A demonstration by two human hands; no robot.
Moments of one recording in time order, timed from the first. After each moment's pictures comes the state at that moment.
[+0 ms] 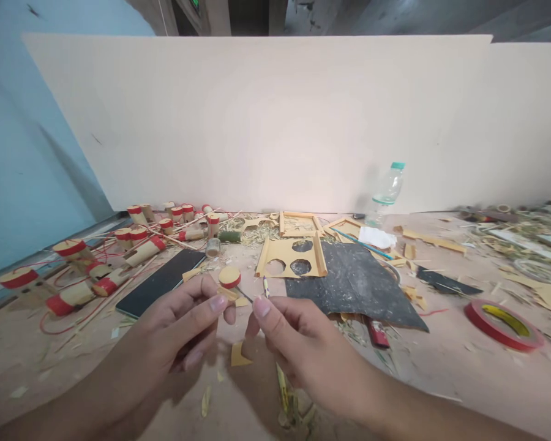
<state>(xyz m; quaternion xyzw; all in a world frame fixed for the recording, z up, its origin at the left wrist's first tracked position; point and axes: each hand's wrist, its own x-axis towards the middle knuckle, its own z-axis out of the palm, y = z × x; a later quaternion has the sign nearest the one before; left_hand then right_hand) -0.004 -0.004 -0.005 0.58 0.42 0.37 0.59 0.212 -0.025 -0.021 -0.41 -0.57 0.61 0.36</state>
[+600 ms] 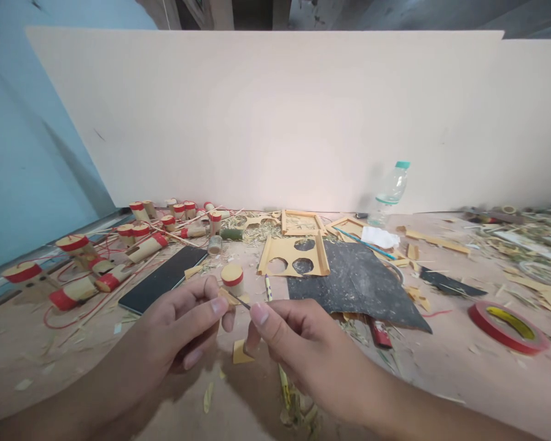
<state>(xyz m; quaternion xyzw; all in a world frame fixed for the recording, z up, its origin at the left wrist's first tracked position) -0.005 -0.007 -0.002 0.57 0.46 0.33 0.59 0.213 -0.029 -0.017 -0.43 -0.60 0.60 0.33</state>
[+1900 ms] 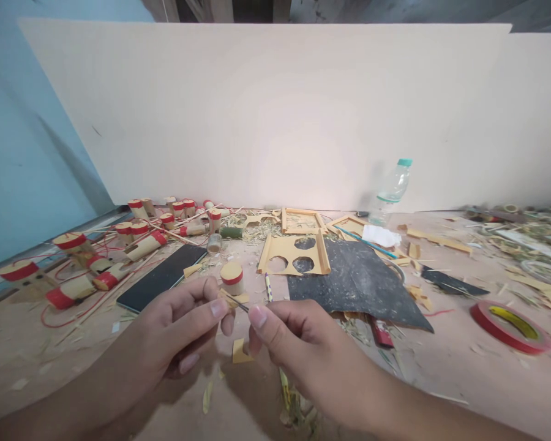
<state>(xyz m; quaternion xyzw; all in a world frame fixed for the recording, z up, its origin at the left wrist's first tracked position) -0.003 -0.008 0.004 0.57 0.46 0.32 0.60 0.214 -0.030 -0.018 -0.44 -0.61 0.57 0.33</state>
